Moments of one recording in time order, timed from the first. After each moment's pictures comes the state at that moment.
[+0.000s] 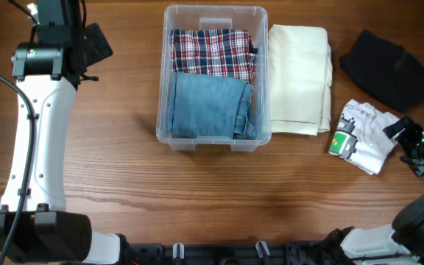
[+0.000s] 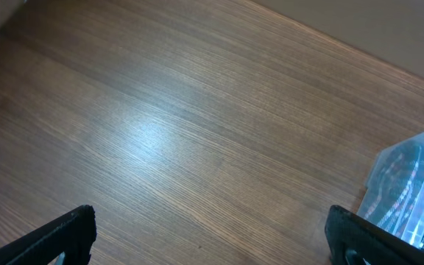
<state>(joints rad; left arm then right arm) 0.01 1.64 1.68 -0.96 -0.32 -0.39 -0.79 1.70 1.00 -0.62 -0.27 0.13</state>
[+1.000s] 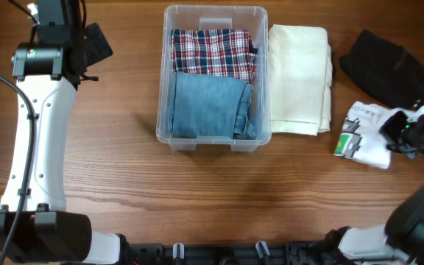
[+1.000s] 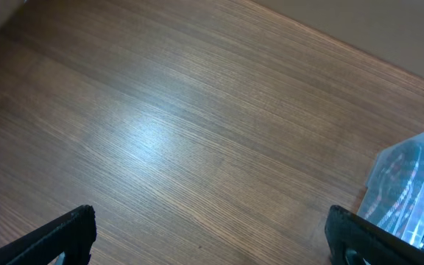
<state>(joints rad) 0.01 1.64 1.68 -0.96 -0.33 -0.39 -0.63 1.62 1.02 -0.64 -0.18 0.21</state>
